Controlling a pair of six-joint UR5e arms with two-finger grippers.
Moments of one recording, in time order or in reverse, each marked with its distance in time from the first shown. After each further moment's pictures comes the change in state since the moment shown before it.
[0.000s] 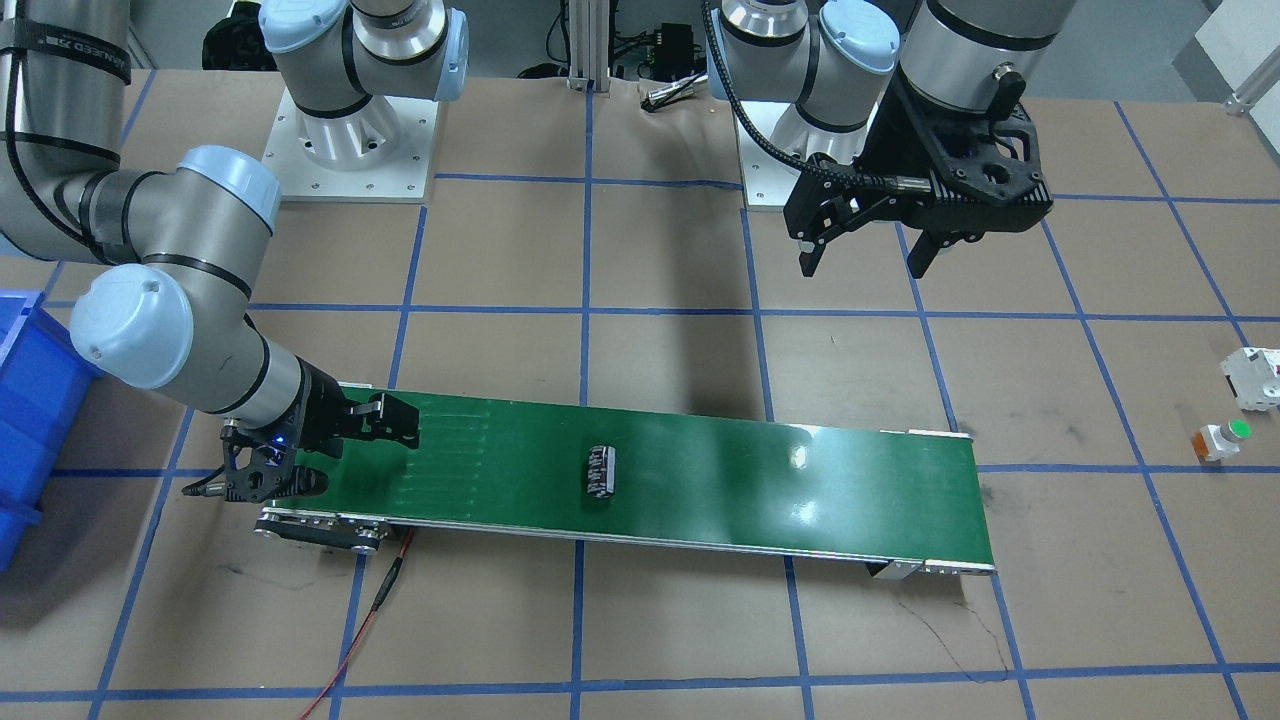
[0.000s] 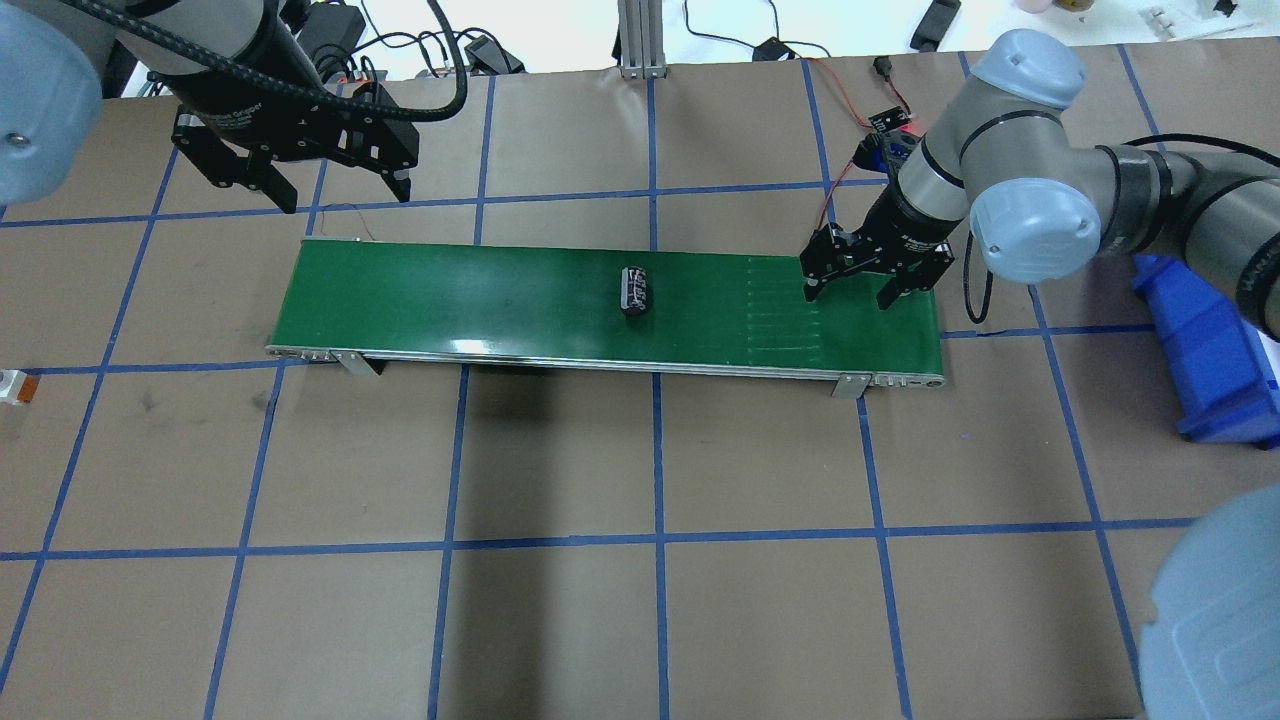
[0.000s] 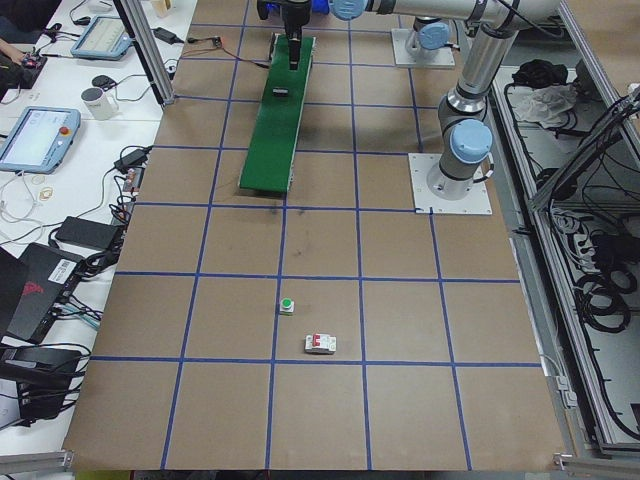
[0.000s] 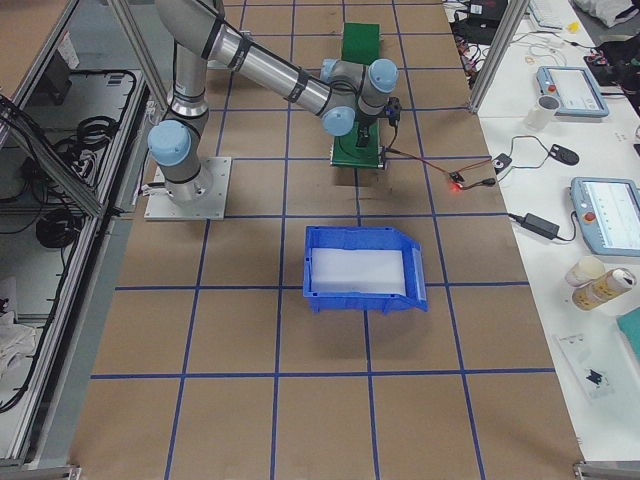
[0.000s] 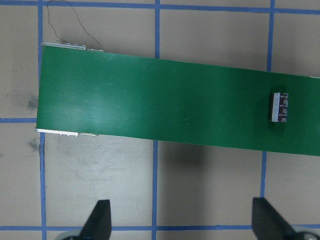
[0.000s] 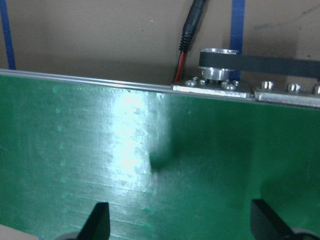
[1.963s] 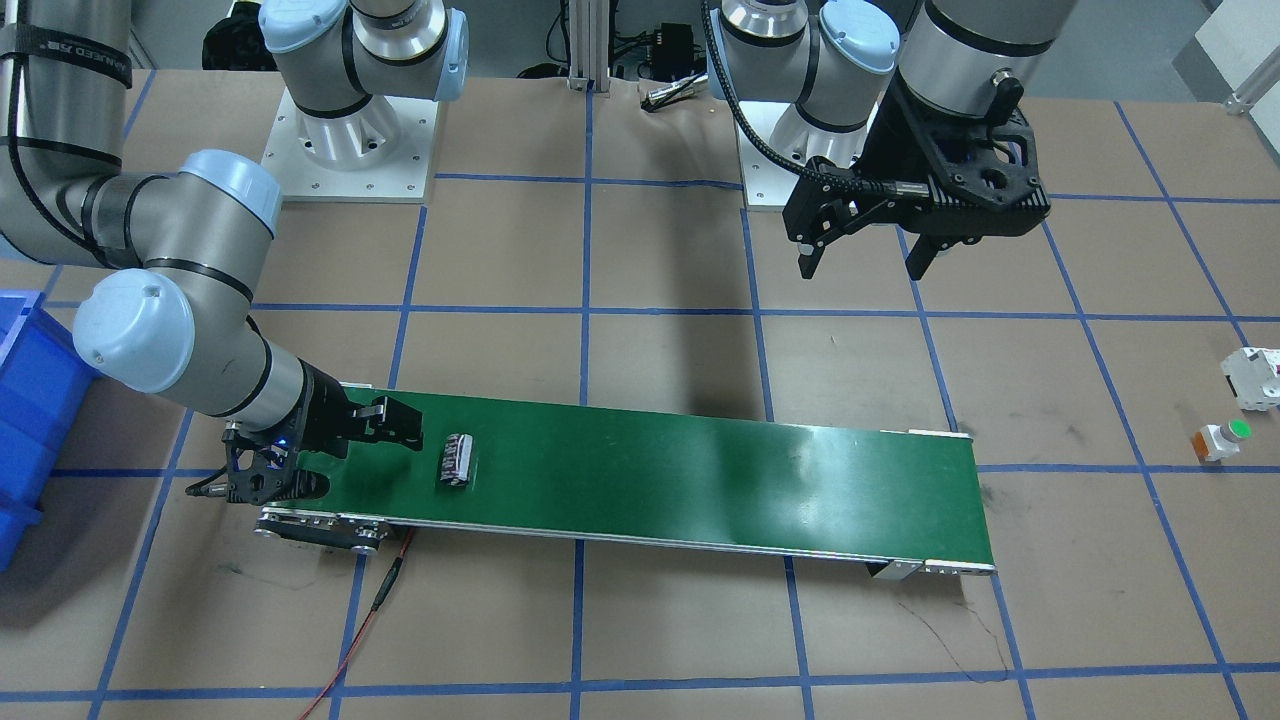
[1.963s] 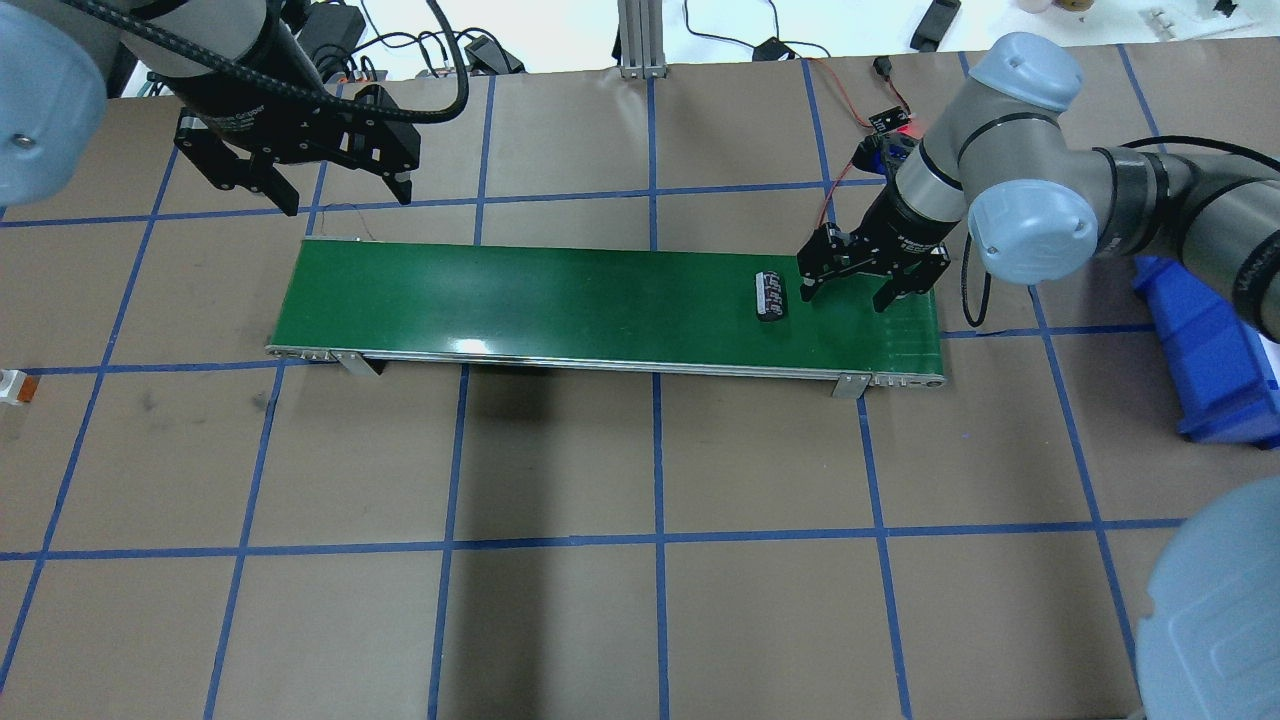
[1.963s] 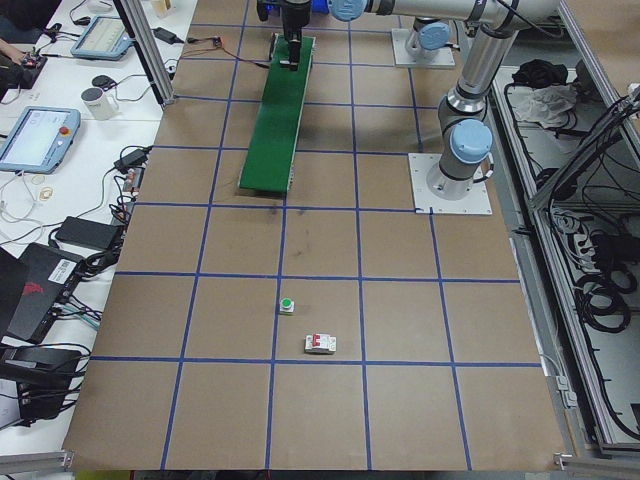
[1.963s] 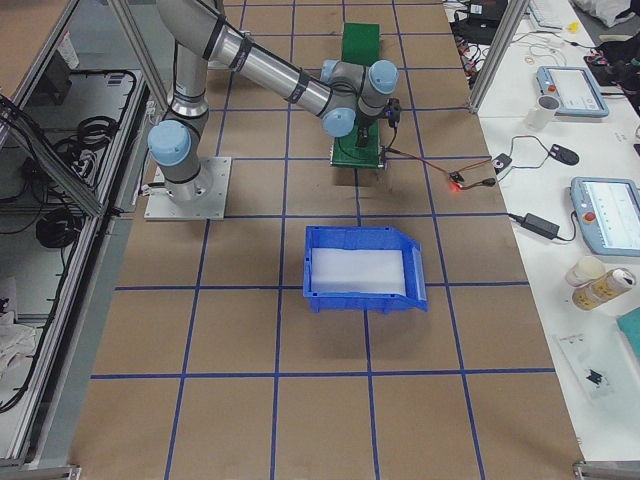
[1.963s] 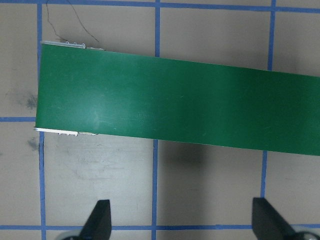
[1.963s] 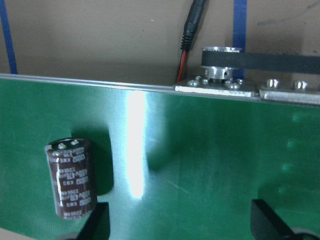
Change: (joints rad) left arm 0.000 -0.003 -0.002 0.000 0.000 -0.002; right arm 0.000 0.006 0.000 -0.001 0.014 0.022
